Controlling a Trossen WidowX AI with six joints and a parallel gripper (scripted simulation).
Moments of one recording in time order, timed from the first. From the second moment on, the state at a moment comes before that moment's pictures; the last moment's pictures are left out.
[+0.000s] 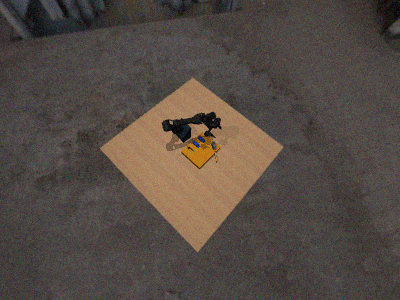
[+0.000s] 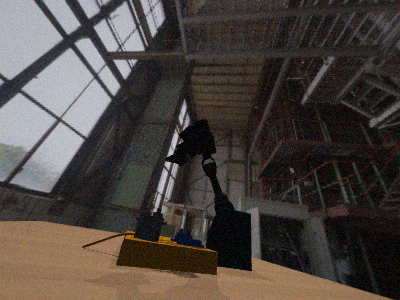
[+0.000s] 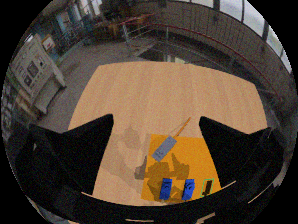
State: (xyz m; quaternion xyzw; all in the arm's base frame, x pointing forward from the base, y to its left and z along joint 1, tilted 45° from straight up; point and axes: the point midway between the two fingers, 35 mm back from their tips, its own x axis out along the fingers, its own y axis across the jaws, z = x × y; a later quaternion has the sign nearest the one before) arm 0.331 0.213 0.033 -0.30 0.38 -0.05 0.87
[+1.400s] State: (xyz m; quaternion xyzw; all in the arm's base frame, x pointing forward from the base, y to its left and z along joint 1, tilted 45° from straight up) arm 0.359 0.156 -0.027 -0.71 0.54 0.23 0.40
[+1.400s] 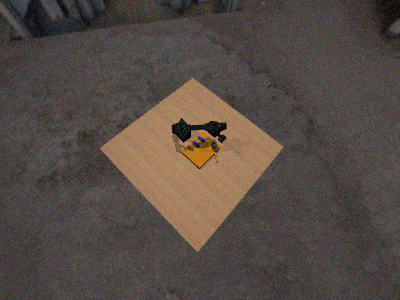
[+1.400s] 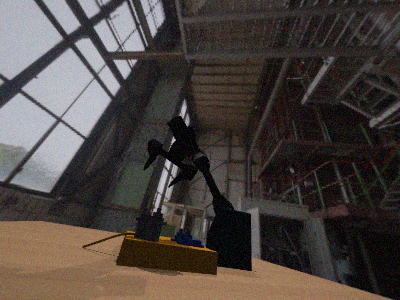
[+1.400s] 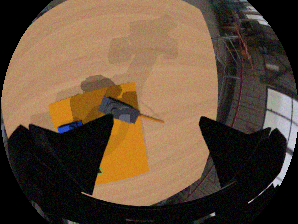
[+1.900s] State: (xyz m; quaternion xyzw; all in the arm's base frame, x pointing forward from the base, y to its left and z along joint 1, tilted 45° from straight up) arm 0.360 0.132 -0.044 -0.74 0.53 0.37 0.19
